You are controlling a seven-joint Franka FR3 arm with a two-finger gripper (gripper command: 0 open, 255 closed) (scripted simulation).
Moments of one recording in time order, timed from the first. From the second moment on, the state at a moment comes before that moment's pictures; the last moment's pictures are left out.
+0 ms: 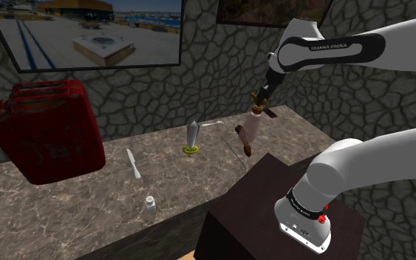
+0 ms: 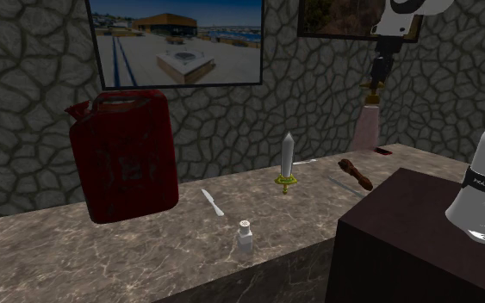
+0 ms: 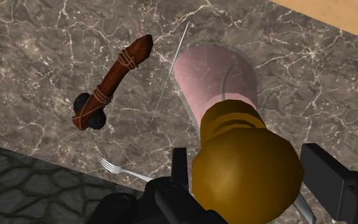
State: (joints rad) arm -0.18 -0.59 -0.23 -2.57 -0.14 2.10 -0.38
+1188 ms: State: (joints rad) arm -0.18 -0.47 -0.27 -2.73 -0.16 2.39 -0.38
